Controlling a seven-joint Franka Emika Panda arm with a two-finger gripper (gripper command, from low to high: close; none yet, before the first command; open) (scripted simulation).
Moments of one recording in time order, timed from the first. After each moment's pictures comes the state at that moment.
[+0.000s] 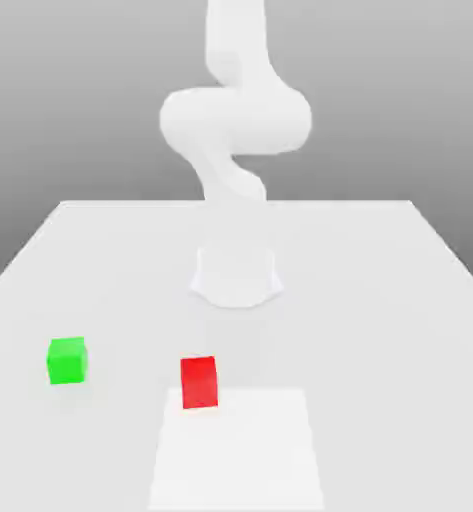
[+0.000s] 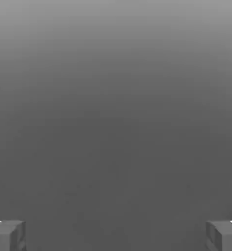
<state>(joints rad) -0.01 -0.74 0.00 -2.37 -0.02 2.35 0.79</state>
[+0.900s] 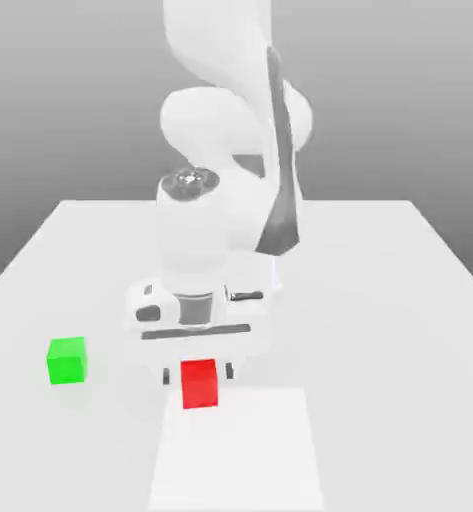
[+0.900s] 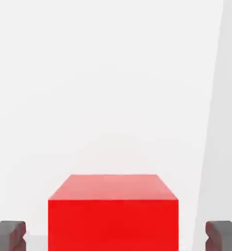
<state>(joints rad) -0.12 0.17 -0.02 -2.93 0.07 3.10 0.45</state>
